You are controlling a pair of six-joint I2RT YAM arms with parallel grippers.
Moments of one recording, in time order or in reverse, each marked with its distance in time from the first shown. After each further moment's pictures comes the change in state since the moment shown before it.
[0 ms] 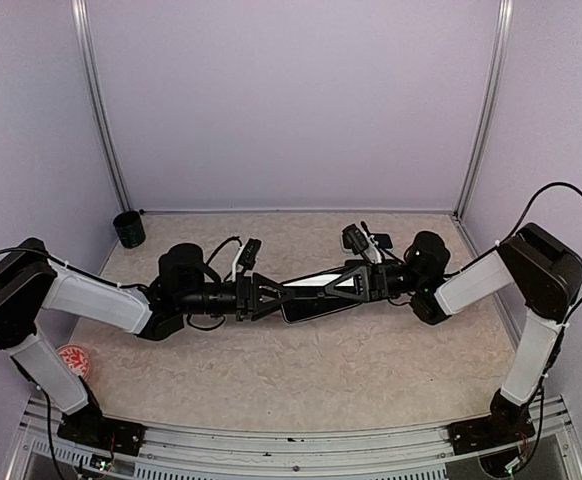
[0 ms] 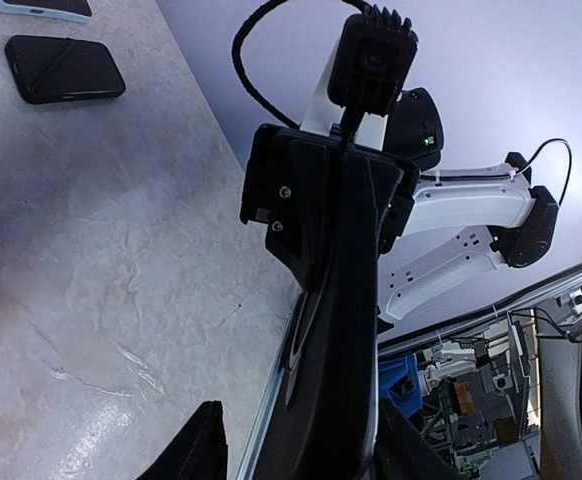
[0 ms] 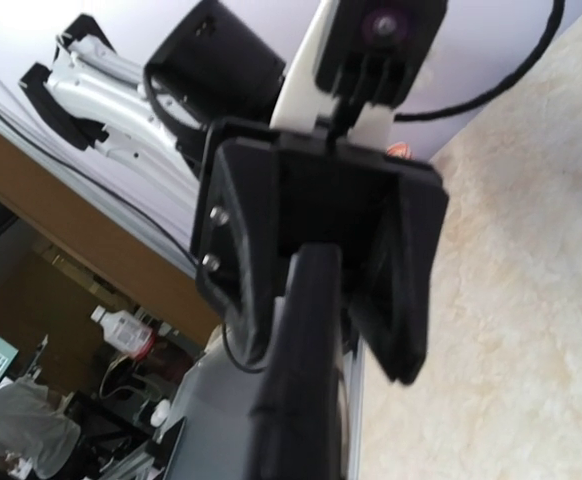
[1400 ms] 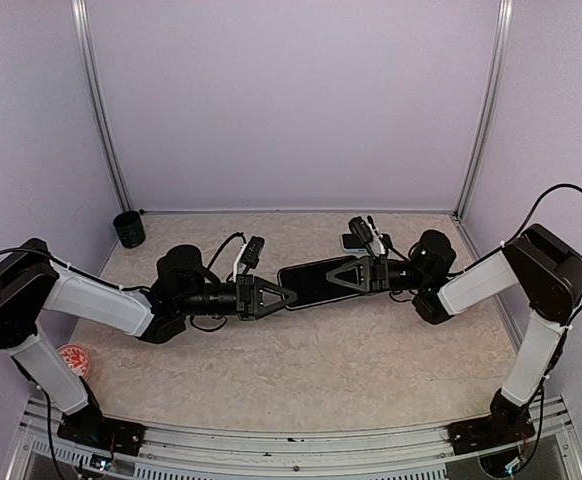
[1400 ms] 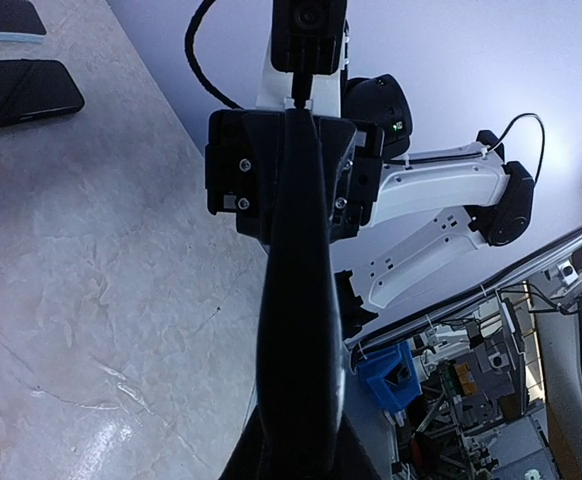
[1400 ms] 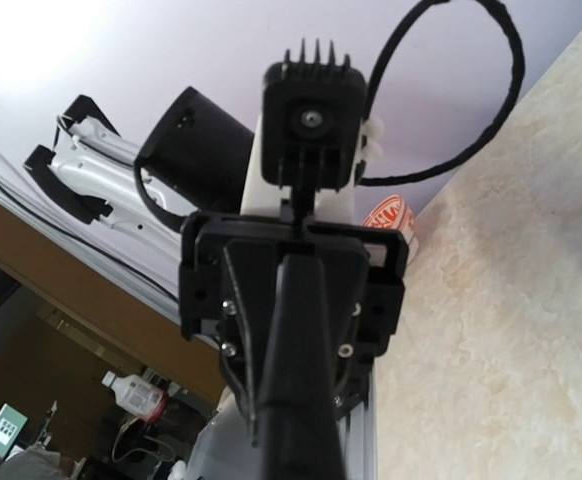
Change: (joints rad) left arm -0.026 0.007 -0.006 0.092 0.029 0.011; right arm -0.008 -0.032 -0.011 0.047 0.104 0.121
